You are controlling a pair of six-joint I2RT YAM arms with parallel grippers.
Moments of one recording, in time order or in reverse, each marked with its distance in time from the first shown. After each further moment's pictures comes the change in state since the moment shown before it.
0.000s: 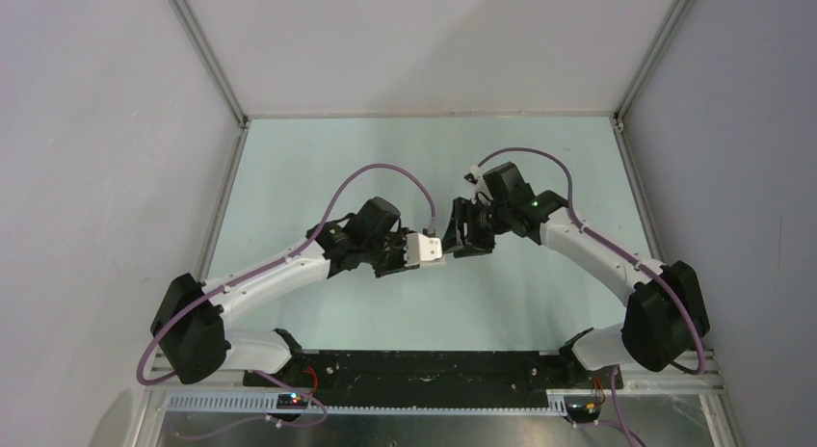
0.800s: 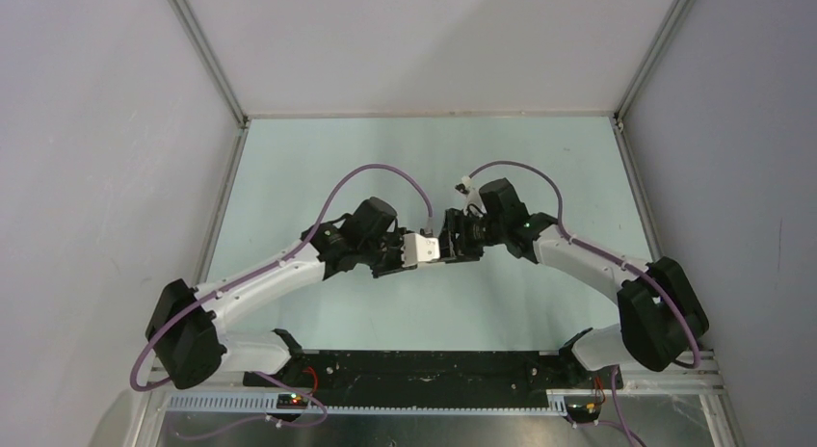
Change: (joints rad) left arm 0.000 -0.034 0.000 -0.019 0.001 0.000; right arm 0.038 0.012 -0.182 0.342 -0.066 0.006
